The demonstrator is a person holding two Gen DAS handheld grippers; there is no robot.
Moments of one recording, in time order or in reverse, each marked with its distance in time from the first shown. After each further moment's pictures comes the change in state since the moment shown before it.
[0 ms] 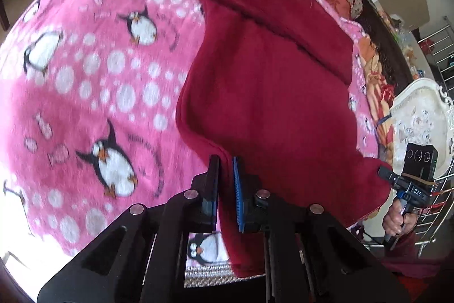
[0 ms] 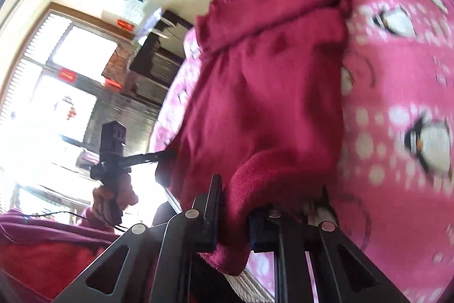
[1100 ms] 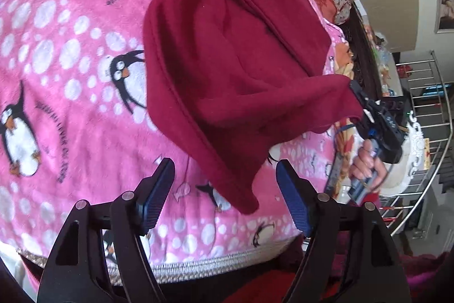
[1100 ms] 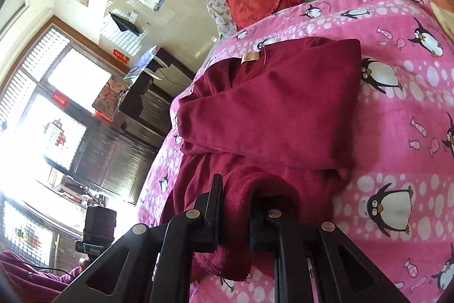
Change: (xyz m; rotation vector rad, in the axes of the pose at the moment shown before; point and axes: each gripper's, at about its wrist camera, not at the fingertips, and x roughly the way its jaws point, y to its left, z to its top) left arm 0.045 -0.032 -0.005 -0.157 0.130 -0.216; right arm -0.003 -0.020 0.130 -0.042 -0.152 -0.096
